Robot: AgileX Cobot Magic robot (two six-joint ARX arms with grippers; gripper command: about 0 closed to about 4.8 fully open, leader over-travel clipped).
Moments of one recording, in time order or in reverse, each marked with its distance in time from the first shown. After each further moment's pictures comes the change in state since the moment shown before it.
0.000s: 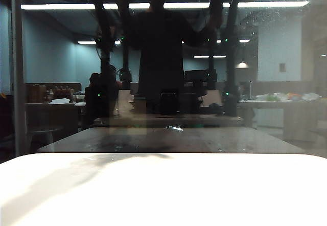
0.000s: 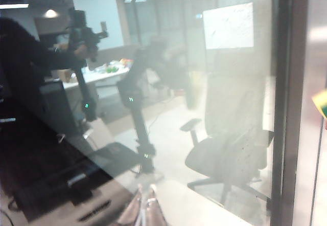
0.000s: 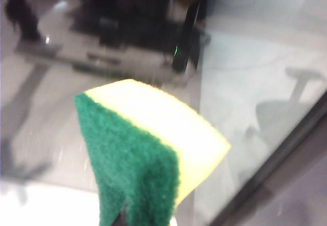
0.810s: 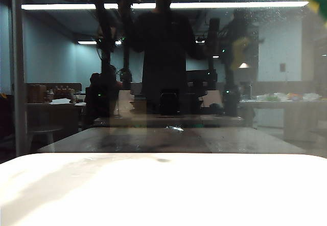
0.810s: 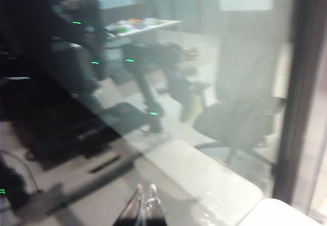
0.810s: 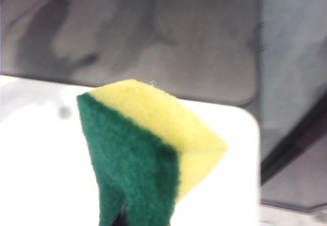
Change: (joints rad) left arm 0.000 -0.034 -0.001 -0.215 -0.064 0.110; right arm -0.001 -0.377 -0.928 0.314 -0.159 0.158
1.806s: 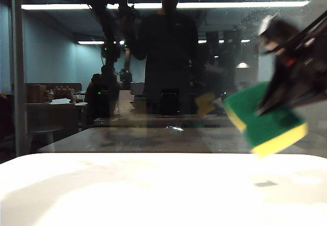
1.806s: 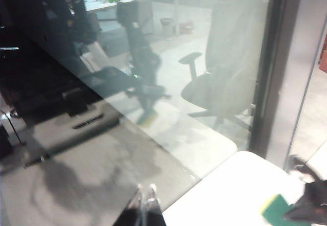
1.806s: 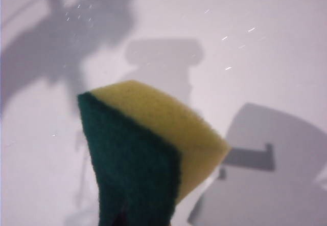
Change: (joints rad) left arm 0.000 -0.388 -0.477 -0.033 -0.006 0.048; right arm 0.270 0.295 -0.435 0.525 -0.153 0.154
